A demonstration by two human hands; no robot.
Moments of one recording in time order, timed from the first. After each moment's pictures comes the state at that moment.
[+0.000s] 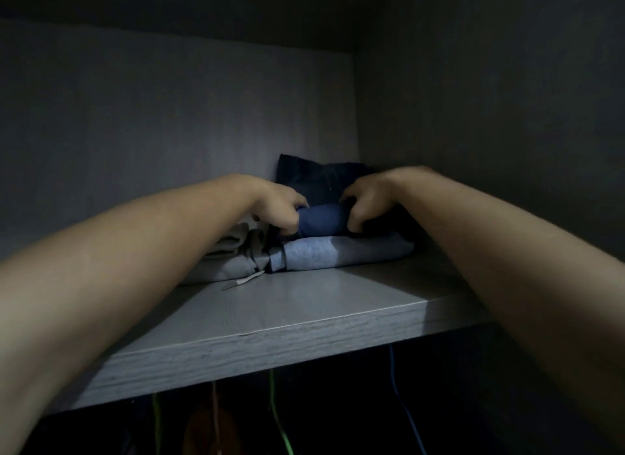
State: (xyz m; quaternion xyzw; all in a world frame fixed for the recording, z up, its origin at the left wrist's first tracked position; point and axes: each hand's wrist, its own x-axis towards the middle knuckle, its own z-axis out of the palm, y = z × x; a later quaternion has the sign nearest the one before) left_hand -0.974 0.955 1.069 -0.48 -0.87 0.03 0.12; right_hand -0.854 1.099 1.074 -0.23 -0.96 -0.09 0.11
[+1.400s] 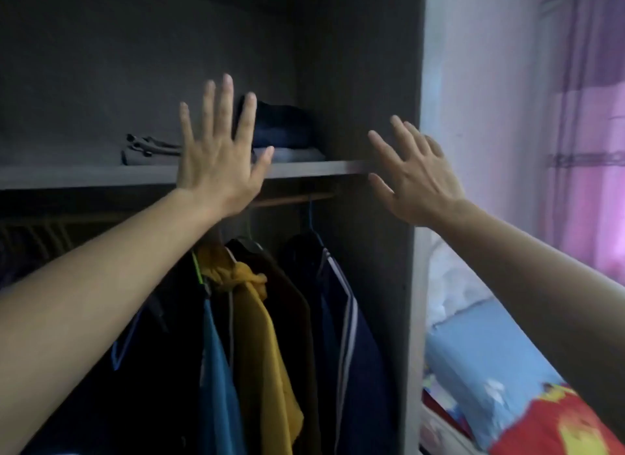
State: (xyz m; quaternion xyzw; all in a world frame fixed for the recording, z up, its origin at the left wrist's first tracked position) left_hand -0.754 0.702 0.908 -0.44 -0.71 -0.17 0.53; right_hand -0.515 0.887 0.880 -0.28 -0.81 -0.32 0.41
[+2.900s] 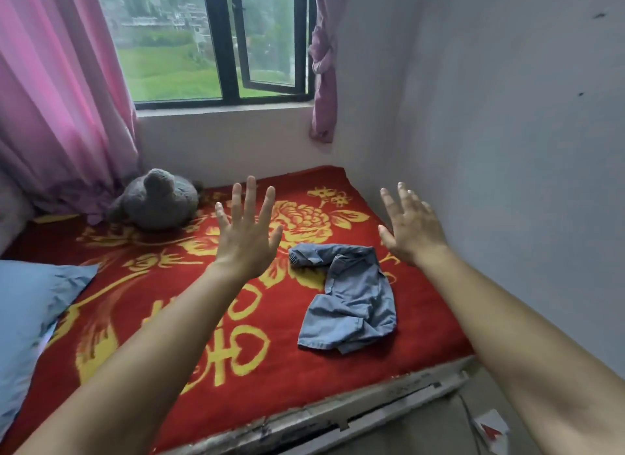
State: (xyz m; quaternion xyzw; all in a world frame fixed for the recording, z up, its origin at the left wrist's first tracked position) left_hand 0.253 1.224 0.520 -0.92 -0.34 -0.16 0.07; right_hand 0.492 1.023 0.530 -0.88 -0.45 -0.15 0.03
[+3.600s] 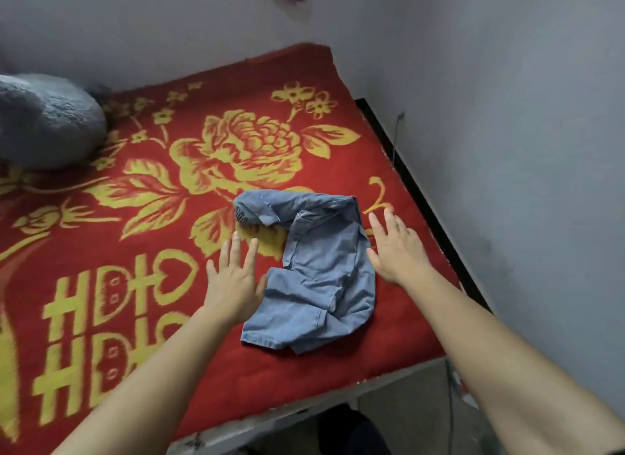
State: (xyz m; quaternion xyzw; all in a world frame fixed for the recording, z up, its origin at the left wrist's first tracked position) left_hand 0.517 1.279 0.261 -0.91 -0.39 0.13 -0.08; right_hand 0.781 1.108 0.265 -0.88 -0.45 0.13 -0.06
